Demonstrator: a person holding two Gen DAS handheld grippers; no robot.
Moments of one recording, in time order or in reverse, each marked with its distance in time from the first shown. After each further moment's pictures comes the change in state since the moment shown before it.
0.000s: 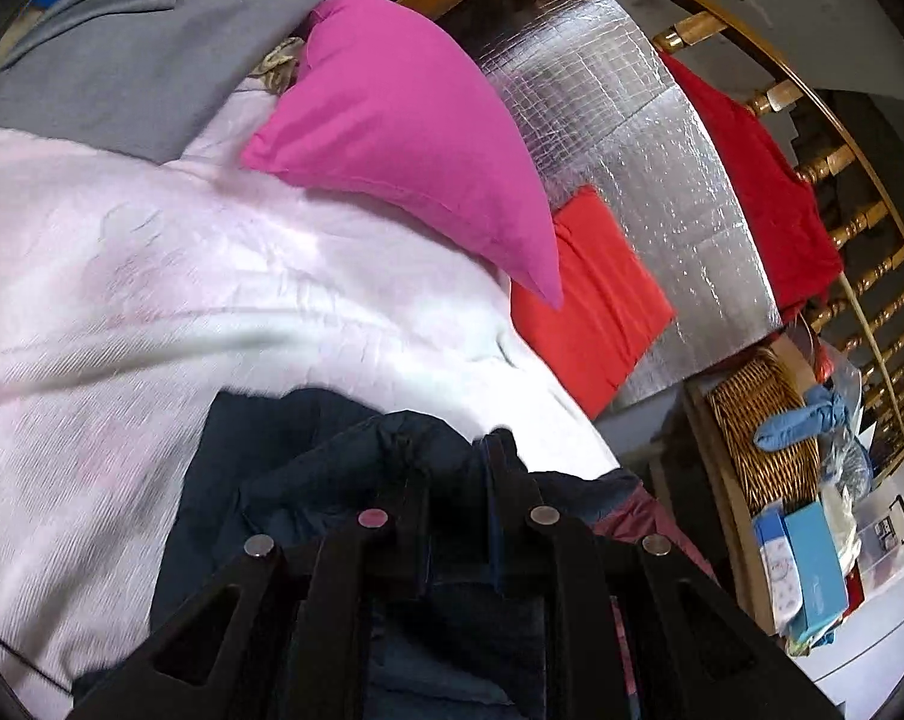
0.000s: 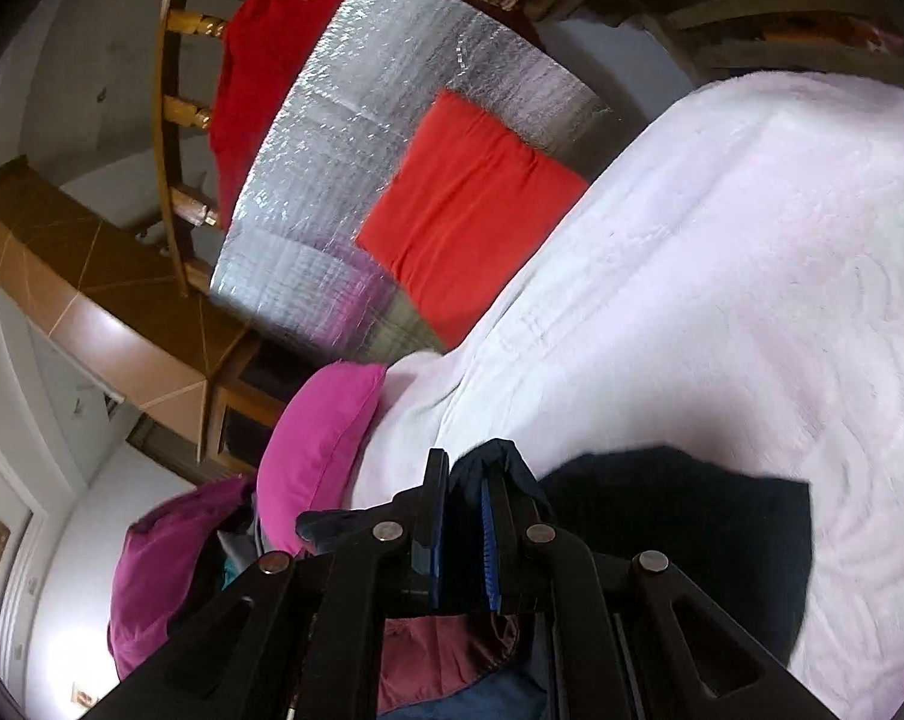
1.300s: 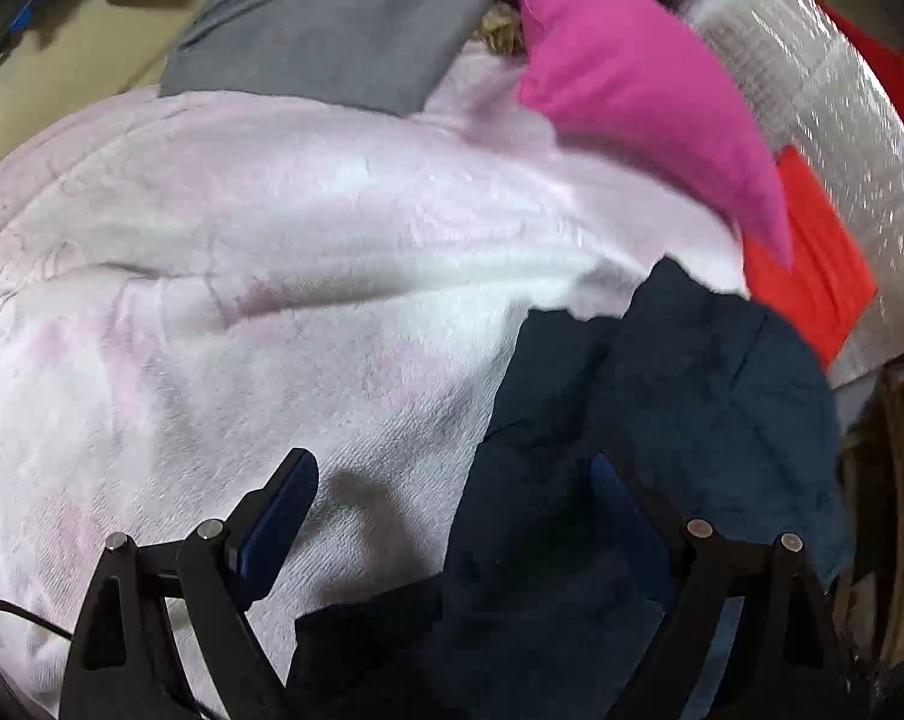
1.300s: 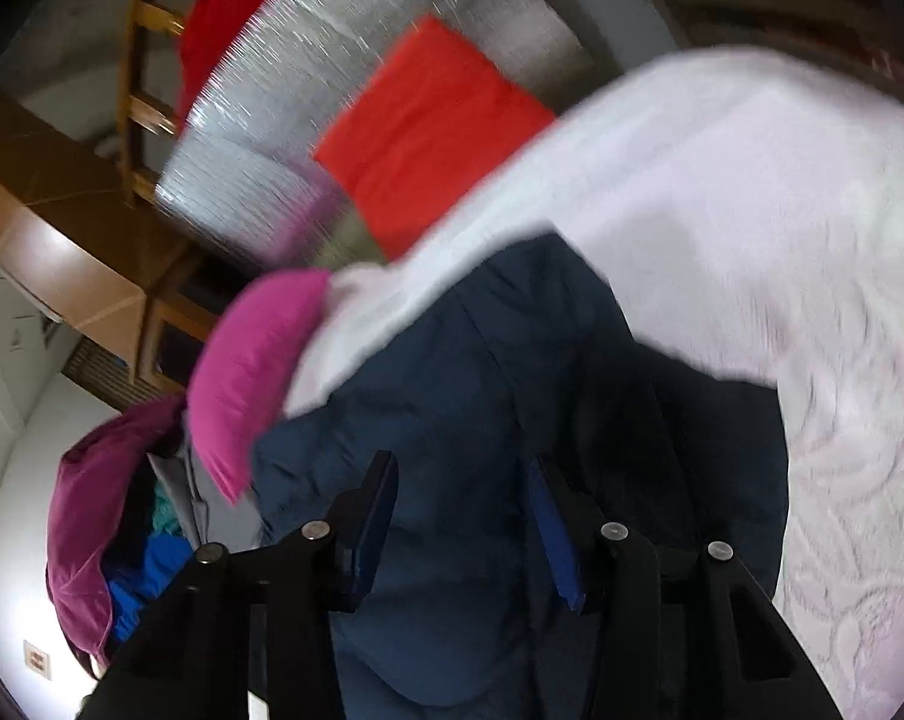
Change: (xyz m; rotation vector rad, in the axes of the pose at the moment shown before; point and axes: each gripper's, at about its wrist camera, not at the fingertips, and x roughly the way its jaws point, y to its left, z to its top) left arm -0.029 0.056 -0.038 -0.016 0.084 0.561; right arm 0.000 0.012 -0.039 -0.086 0.207 -0.210
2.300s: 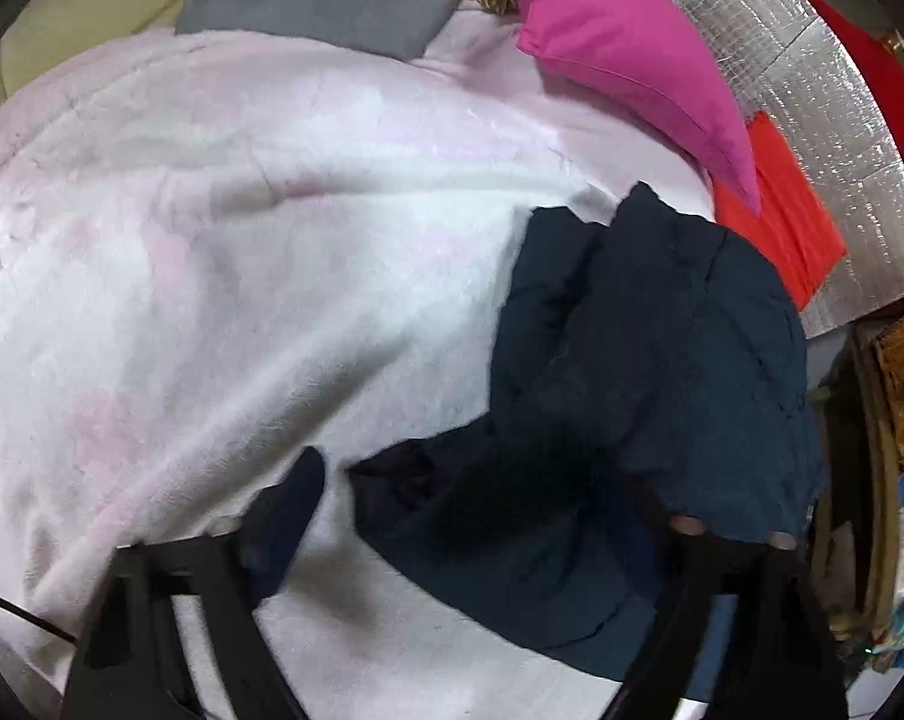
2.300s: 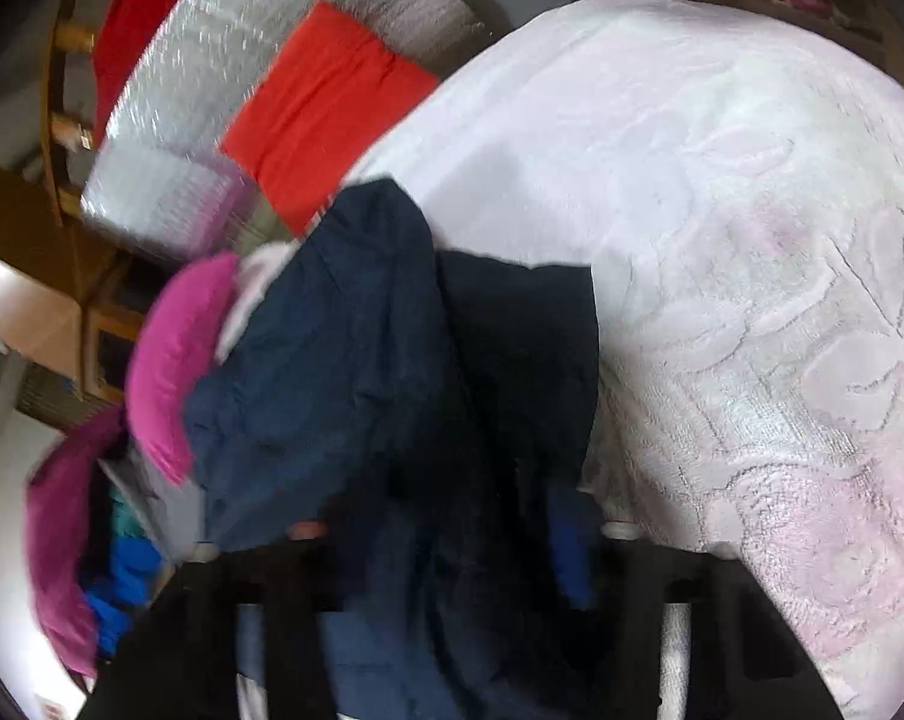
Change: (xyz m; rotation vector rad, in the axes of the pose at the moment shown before) left arm -0.028 0.030 -0.045 -0.006 0.095 -0.117; right arm -0.041 -0.047 -0.031 0.083 0.045 -0.171
